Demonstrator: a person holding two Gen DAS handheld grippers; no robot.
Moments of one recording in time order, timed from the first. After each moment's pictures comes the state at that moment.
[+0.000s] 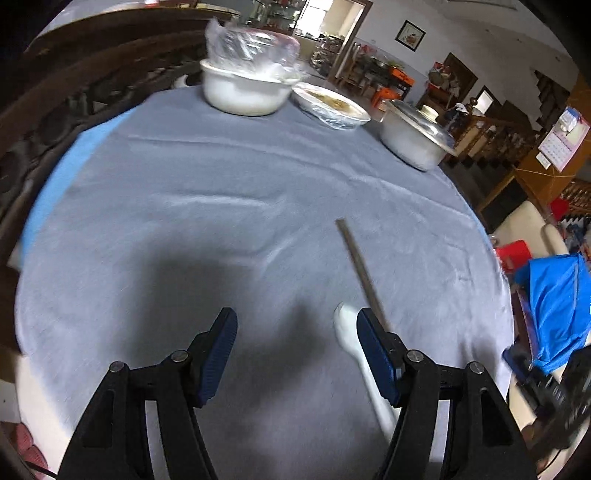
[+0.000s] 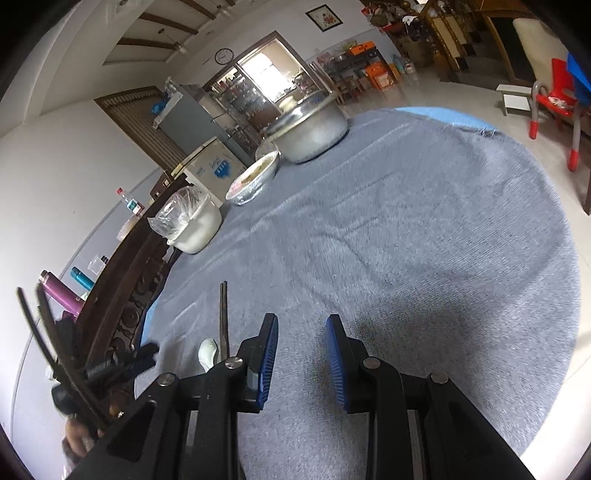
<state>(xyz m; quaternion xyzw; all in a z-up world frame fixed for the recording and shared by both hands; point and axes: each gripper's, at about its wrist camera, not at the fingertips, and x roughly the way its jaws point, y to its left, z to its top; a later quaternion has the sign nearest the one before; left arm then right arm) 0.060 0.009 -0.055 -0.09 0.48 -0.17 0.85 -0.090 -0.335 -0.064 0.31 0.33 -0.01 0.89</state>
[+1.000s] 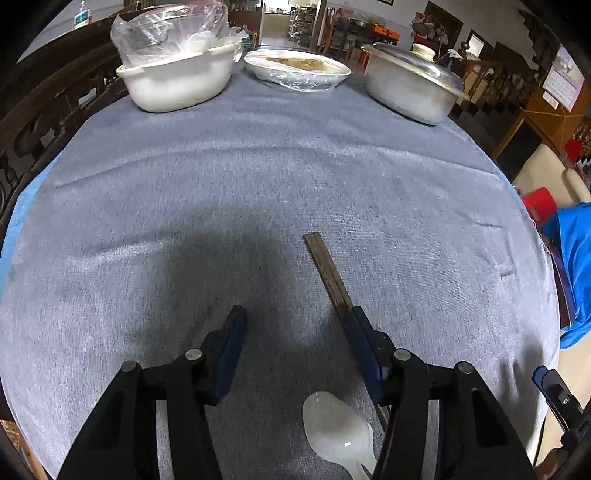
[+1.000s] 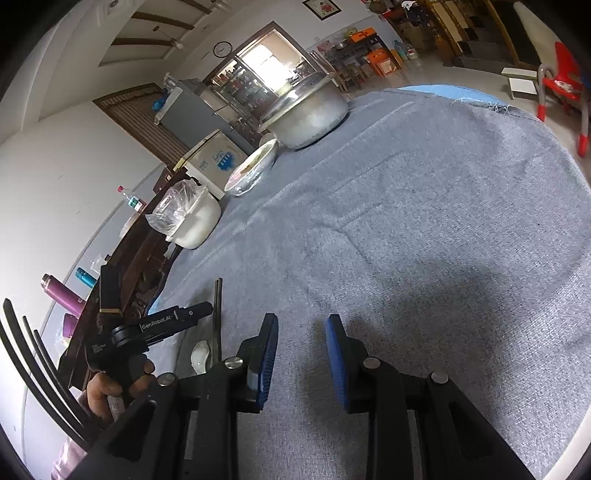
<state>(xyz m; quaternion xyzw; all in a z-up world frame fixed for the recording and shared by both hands) 0.121 -0.075 -0.082 0.02 0.52 -0.17 0.84 -0.070 -0.343 -0.085 0.33 0.34 0.01 0.88</state>
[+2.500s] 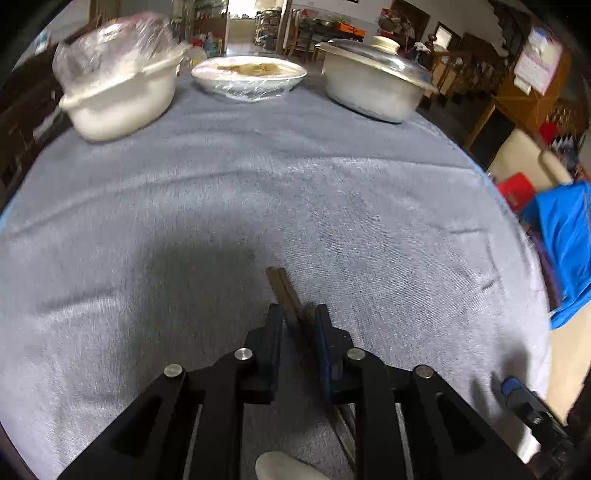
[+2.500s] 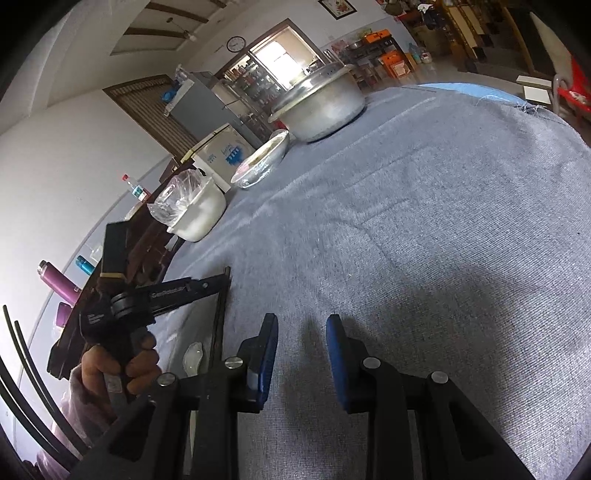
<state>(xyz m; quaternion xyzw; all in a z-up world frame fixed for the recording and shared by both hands) 0.145 -0.106 -0.093 0.02 0.51 -0.23 0.83 -0.047 -0.329 -0.099 0.31 0.34 0.02 0.89</state>
